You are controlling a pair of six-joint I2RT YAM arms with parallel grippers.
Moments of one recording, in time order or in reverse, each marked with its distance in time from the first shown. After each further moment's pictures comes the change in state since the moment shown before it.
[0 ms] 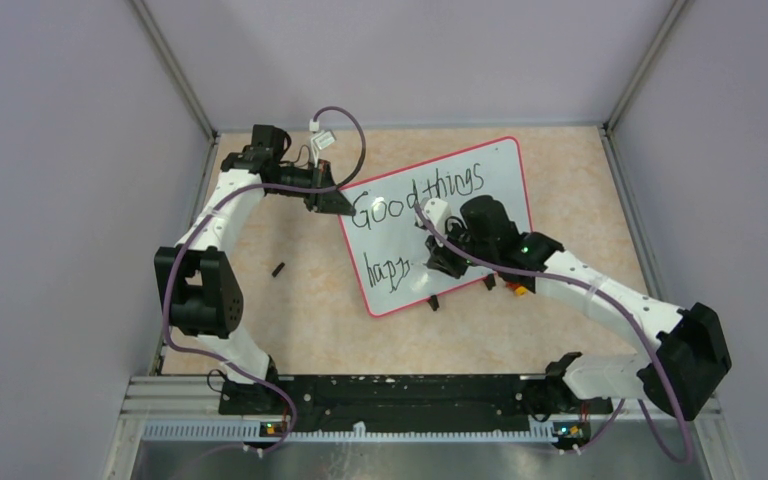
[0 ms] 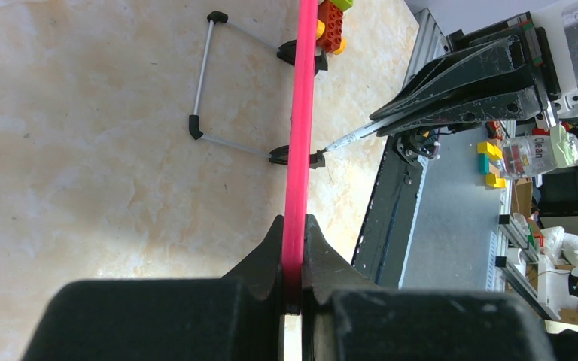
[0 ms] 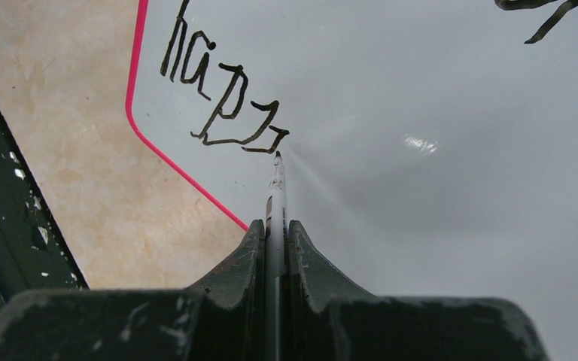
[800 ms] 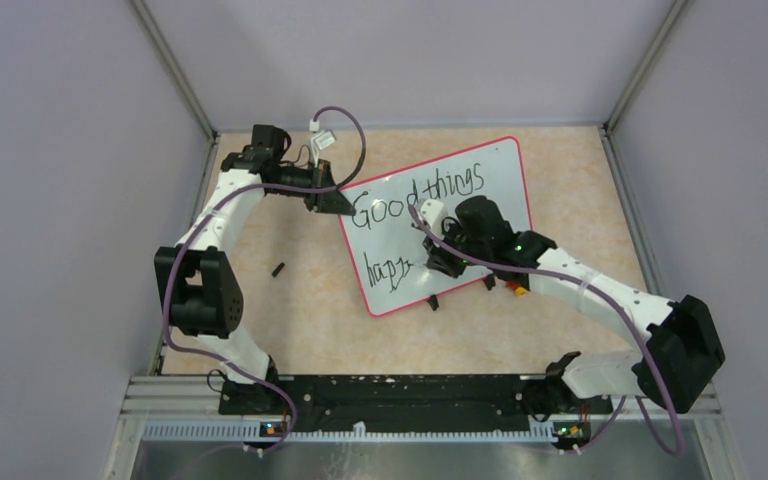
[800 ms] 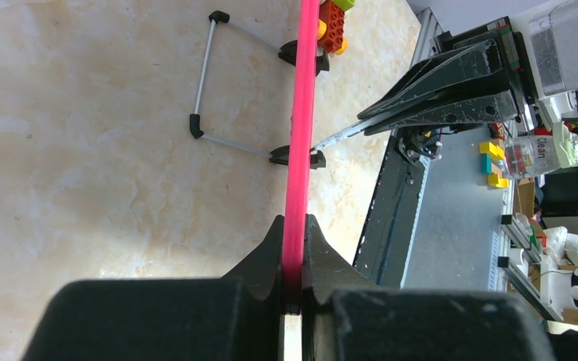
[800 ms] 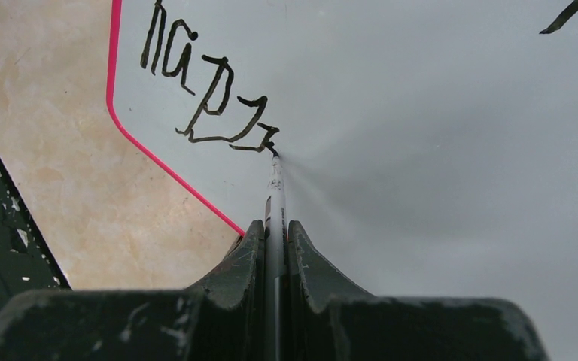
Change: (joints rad) left arm -0.002 0.000 0.000 0.002 -0.004 0.002; right arm -0.001 0.045 0.000 0.016 0.024 -0.010
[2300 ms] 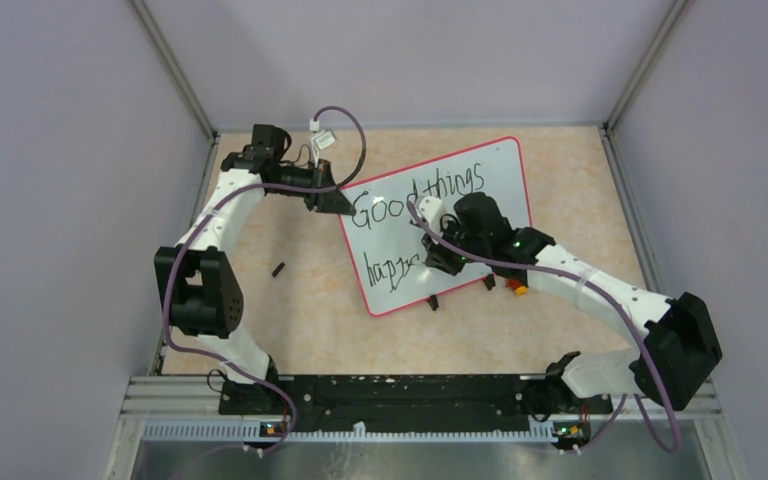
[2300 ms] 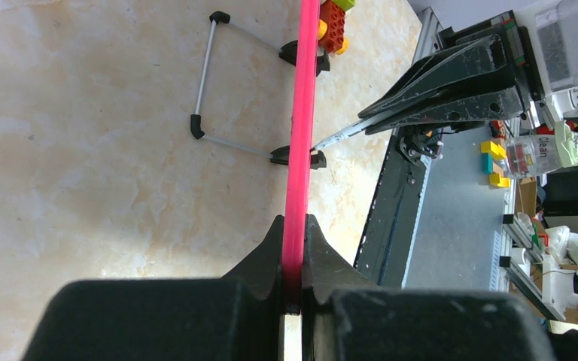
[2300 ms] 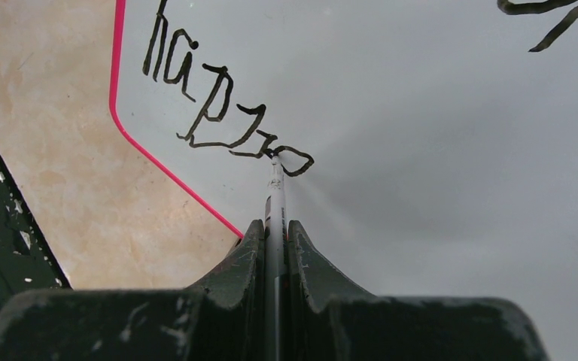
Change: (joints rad) left arm -0.001 0.000 0.003 -0.002 -0.001 0.003; right arm -0.003 0.016 0.038 -0.018 -0.004 -0.007
